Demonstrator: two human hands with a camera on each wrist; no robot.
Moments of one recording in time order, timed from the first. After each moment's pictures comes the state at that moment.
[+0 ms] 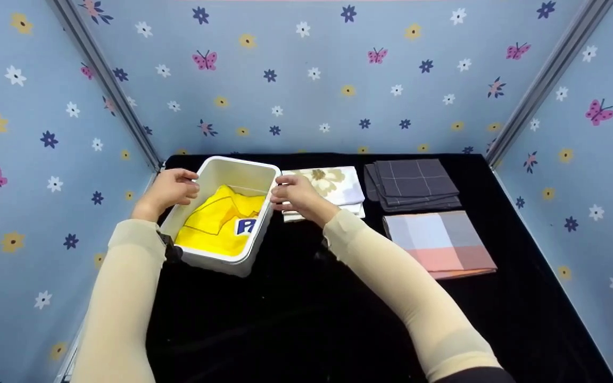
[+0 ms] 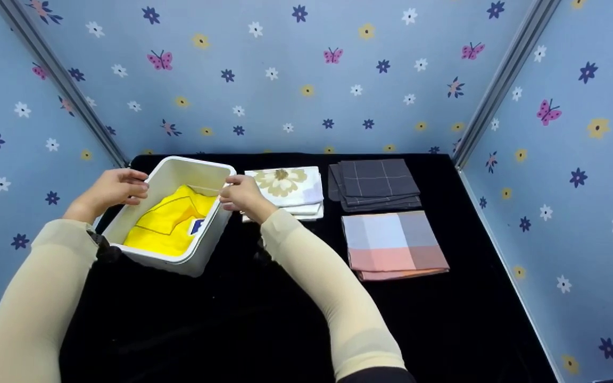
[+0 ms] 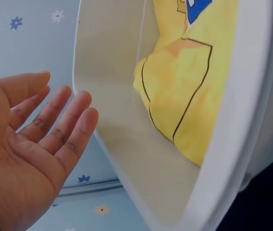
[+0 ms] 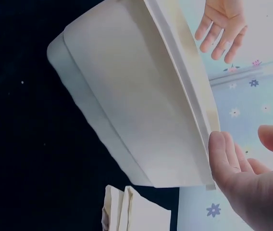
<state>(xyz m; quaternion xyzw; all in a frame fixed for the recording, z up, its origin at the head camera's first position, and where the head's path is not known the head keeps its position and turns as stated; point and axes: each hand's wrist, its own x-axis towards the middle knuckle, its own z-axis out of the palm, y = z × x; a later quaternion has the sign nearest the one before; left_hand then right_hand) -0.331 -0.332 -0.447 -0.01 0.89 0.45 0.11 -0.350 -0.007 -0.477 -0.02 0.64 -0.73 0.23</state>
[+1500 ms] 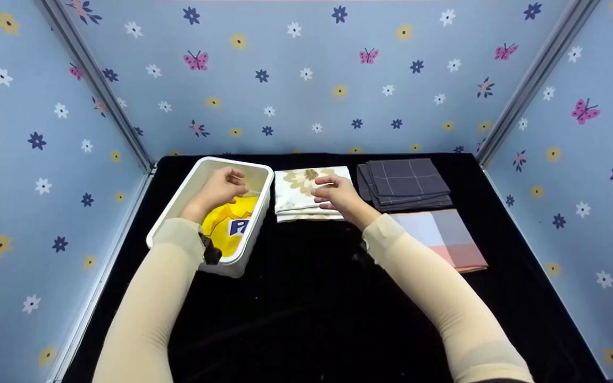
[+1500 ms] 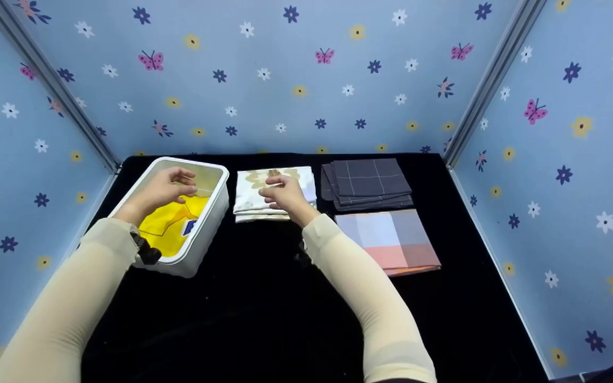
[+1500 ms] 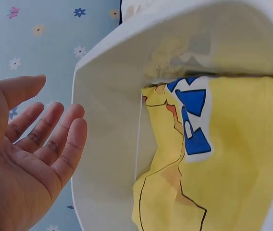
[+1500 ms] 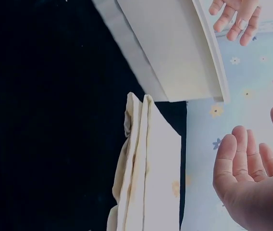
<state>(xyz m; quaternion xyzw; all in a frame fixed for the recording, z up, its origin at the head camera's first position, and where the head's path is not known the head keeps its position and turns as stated) -0.349 -0.225 -0.466 0.06 0.87 0.48 0.10 -0.353 0.101 -0.492 0.00 0.71 -0.69 0.16</state>
